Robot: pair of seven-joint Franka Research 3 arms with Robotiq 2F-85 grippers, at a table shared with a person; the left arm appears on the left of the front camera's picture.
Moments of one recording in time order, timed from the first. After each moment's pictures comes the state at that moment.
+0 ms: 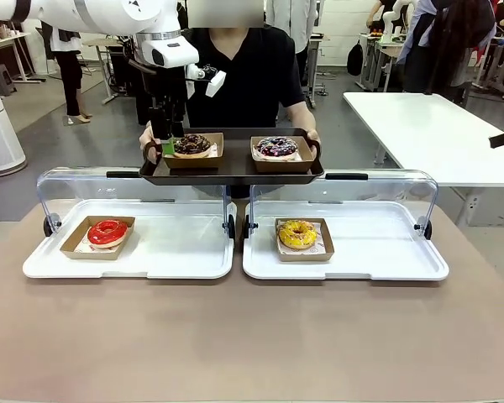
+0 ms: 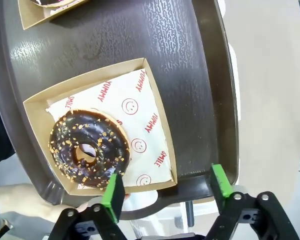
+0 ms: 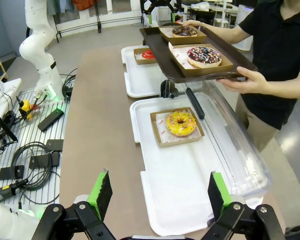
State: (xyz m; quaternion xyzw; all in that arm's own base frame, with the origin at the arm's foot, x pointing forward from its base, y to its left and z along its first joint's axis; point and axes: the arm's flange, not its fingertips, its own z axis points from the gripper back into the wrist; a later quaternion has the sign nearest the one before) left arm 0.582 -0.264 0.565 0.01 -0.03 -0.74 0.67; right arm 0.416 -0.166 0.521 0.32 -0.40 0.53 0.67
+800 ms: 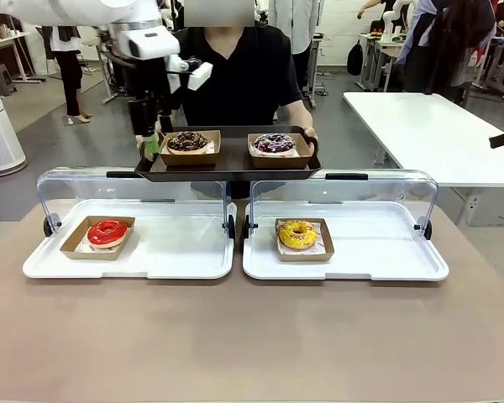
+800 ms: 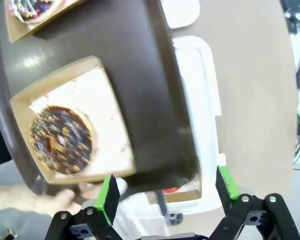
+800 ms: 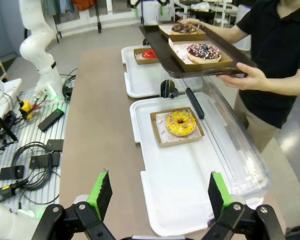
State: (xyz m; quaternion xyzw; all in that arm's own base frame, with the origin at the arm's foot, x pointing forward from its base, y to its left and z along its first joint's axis) left arm 0.531 -0.224 0.586 -0.01 -0.05 -0.75 0.66; right arm 0.416 -0.166 0.520 0.32 -0.40 0.53 0.67
